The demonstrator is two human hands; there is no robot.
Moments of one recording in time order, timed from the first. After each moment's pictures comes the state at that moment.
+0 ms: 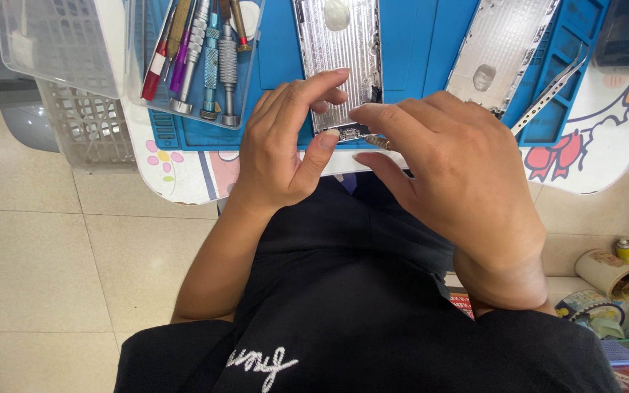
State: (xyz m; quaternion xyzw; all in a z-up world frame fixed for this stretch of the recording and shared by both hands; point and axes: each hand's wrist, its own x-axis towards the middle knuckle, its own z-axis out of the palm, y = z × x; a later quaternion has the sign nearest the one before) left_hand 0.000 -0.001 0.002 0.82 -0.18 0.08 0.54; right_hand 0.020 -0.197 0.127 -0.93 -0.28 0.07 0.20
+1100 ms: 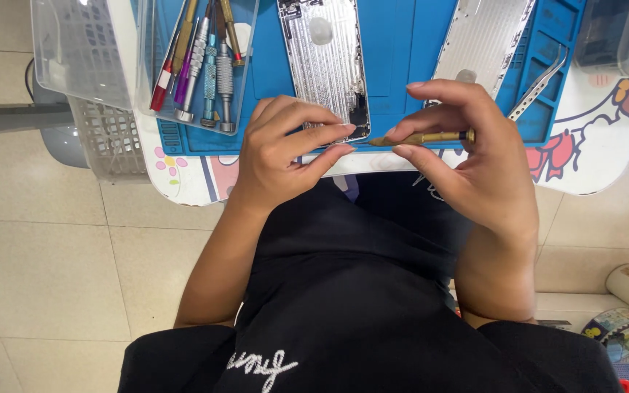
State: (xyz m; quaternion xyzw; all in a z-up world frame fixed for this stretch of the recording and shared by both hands) left_hand 0.006 -0.011 0.021 0.83 -0.26 0.13 0.47; right_hand 0.002 -0.261 0.091 -0.82 -0.17 0.10 0.53
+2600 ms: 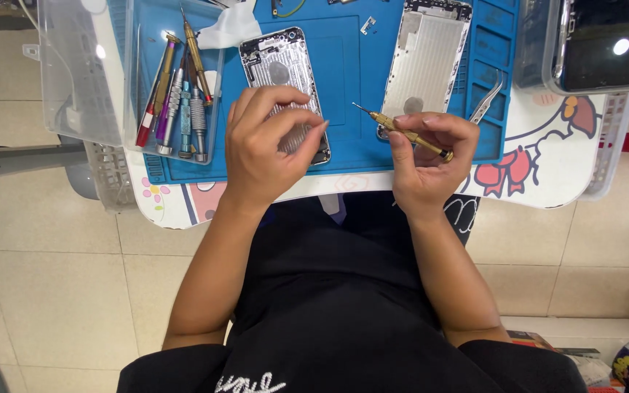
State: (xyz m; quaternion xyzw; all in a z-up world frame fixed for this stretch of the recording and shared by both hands) left_hand 0.034 -0.058 0.047 0.88 -0.21 0.18 0.39; right_hand -0.013 -0.276 -0.020 -0.70 -0.06 -0.22 0.68
